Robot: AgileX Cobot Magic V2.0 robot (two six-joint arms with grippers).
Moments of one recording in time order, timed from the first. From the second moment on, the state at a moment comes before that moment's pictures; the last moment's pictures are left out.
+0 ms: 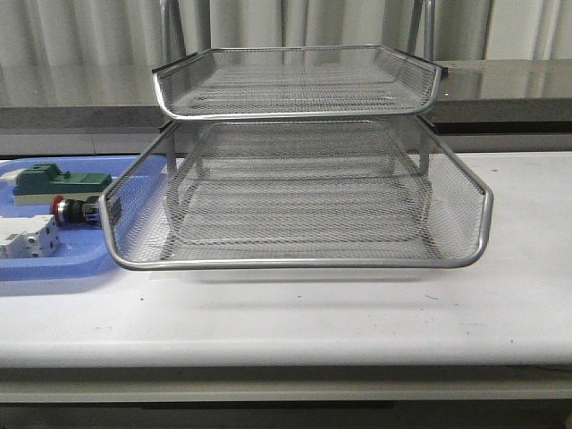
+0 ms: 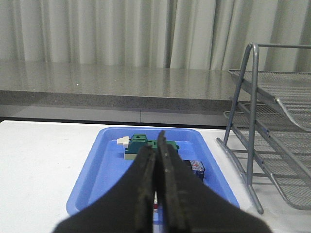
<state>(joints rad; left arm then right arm) 0.00 0.00 0.00 0.06 0.01 -0.14 0.09 0.73 -0.71 0.09 0.91 0.01</state>
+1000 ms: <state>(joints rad) 0.00 0.00 0.00 0.06 0.01 -0.14 0.09 0.43 -0.72 0.01 1.05 0.07</state>
